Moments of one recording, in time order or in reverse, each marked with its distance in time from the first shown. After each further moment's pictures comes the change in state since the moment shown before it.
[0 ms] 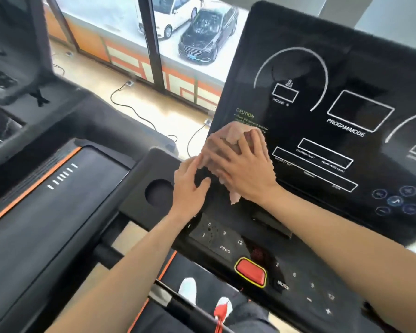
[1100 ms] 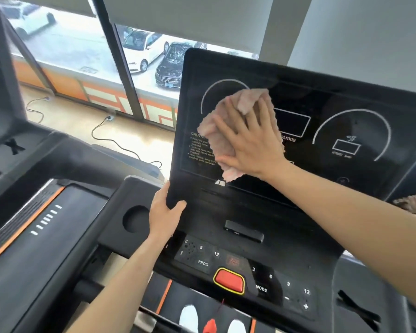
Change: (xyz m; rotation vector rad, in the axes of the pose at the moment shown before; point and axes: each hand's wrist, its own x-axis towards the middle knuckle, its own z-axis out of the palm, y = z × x) left_hand -0.008 0.012 0.009 -0.084 0.006 -0.244; right_hand -0.018 0.114 -0.067 -0.127 0.083 0.207
